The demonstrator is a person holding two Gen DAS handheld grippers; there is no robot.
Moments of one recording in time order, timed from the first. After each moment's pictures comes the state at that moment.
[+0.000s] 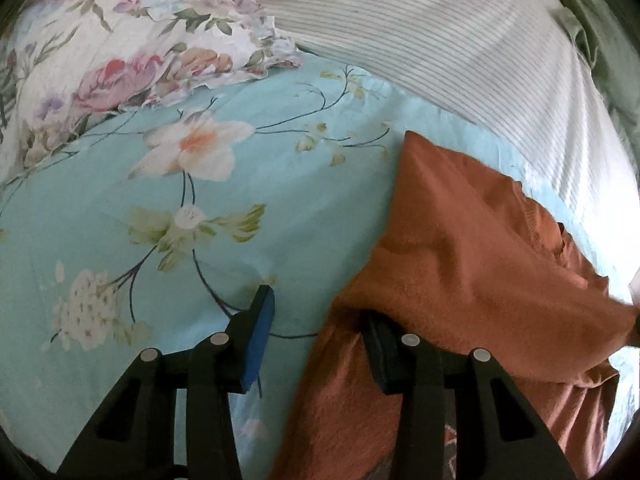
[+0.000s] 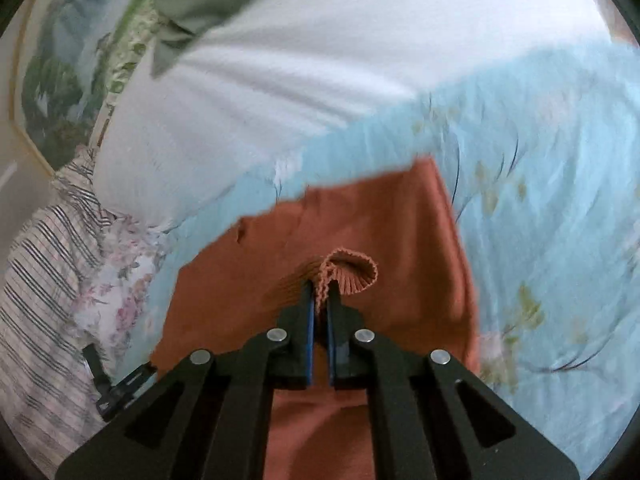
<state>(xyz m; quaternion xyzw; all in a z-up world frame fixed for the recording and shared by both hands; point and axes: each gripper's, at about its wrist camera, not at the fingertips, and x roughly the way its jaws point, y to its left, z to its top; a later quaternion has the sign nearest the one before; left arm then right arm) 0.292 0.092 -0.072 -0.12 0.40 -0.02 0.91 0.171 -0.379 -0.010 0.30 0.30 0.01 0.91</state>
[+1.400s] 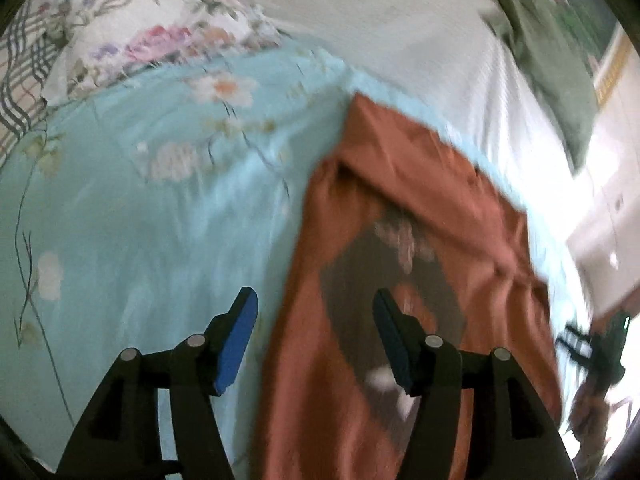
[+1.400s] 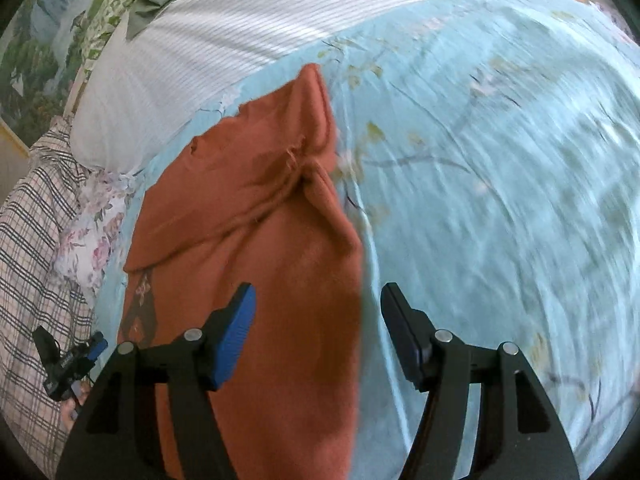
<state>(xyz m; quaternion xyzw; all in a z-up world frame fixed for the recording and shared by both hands) 0.143 0.131 -0.053 -0.14 0.44 -0.13 0.88 0.022 -0.391 -0.070 0.32 0.39 -0.03 0.87</state>
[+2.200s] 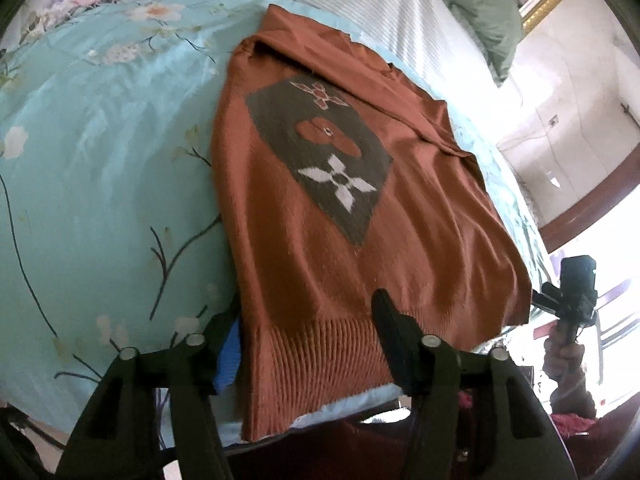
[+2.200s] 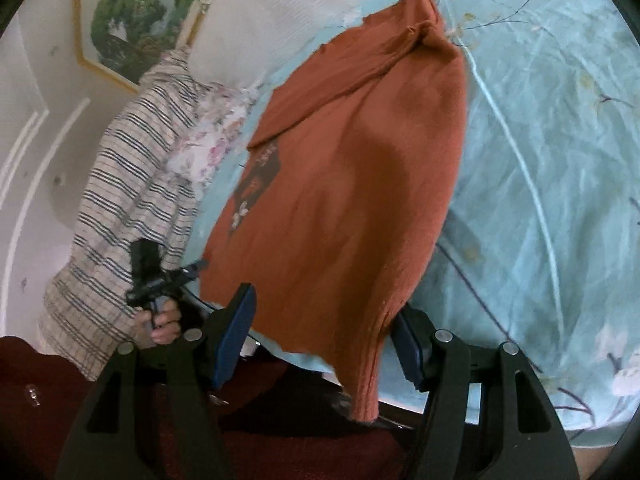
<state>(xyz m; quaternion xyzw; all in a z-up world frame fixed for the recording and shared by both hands) 0.040 0.139 -0.084 -0.12 0.50 -0.30 0.81 -0.095 -0.331 -0.099 0.34 0.39 0.22 0.83</state>
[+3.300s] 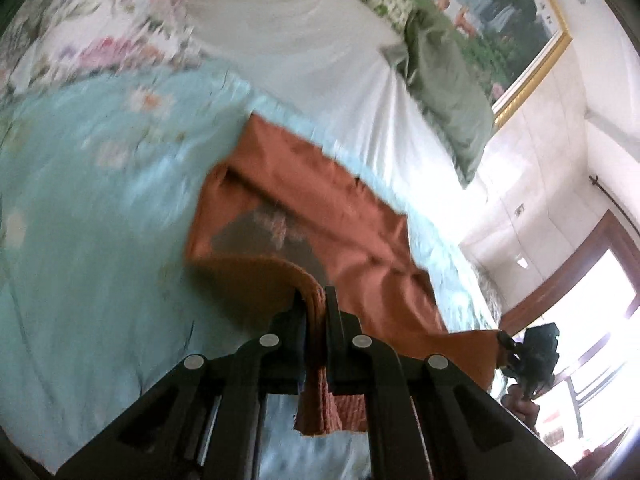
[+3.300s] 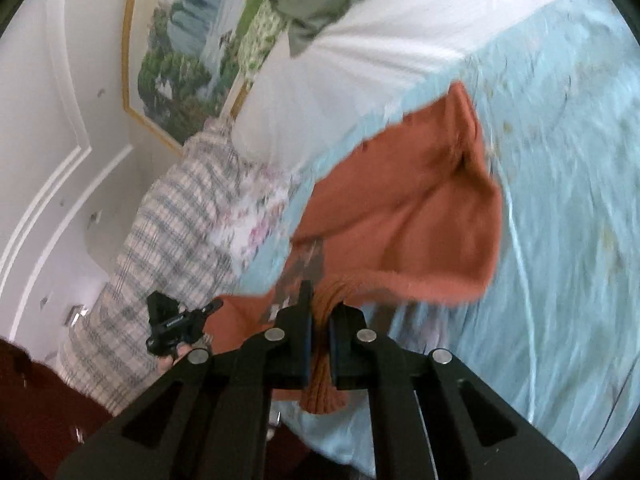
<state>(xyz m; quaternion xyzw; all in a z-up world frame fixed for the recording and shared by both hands) 0.078 0.139 -0.007 -0.24 0.35 -0.29 0.86 -0.061 -0.372 -0.041 0.37 0.24 0.22 0.87</state>
